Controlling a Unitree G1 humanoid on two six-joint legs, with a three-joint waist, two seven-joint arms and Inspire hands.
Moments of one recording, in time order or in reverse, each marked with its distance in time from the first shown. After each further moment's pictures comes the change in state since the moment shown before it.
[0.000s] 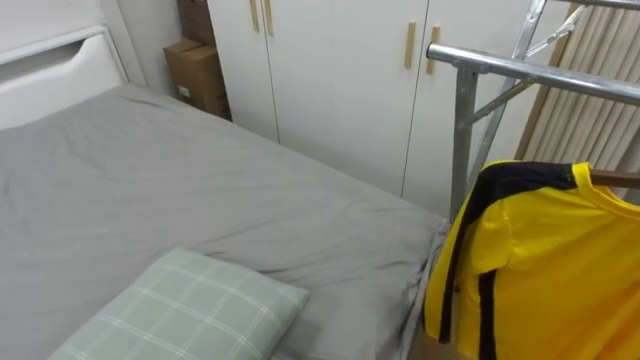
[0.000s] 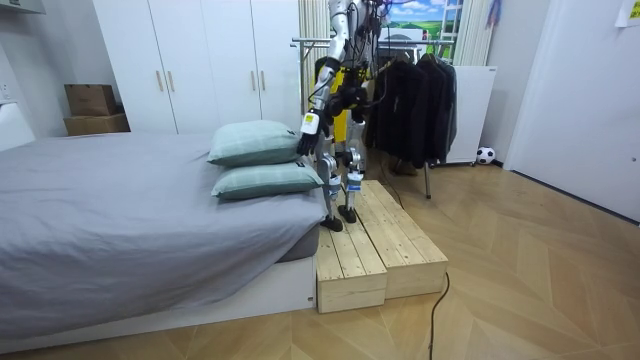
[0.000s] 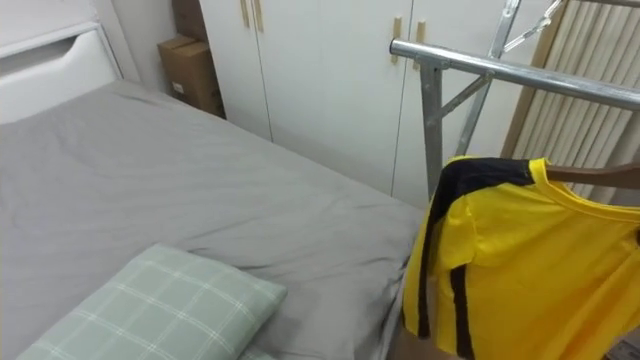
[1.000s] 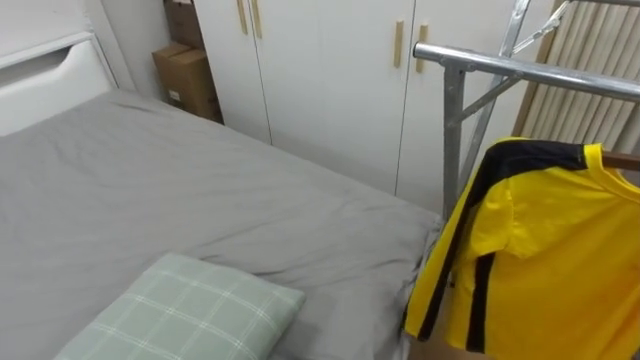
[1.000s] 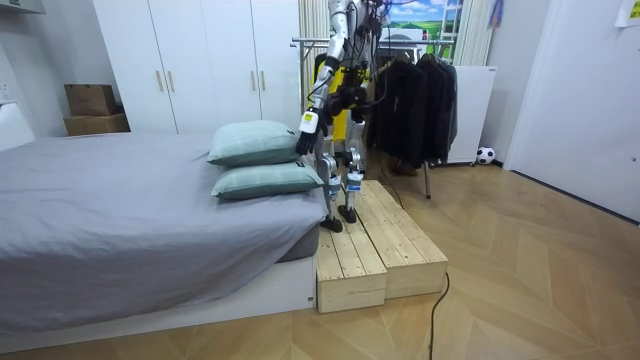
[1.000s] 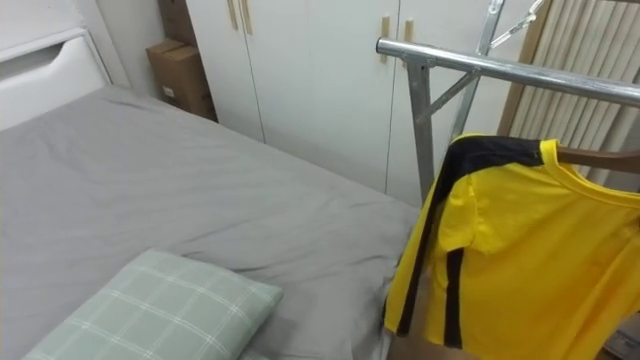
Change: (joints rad) left arm 0.008 0.000 0.002 0.012 -0.038 -0.007 0.005; right arm -0.001 -0.002 -0.012 0.008 0.092 0.000 -0.002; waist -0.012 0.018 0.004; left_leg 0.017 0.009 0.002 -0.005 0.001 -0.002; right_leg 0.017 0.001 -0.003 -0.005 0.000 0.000
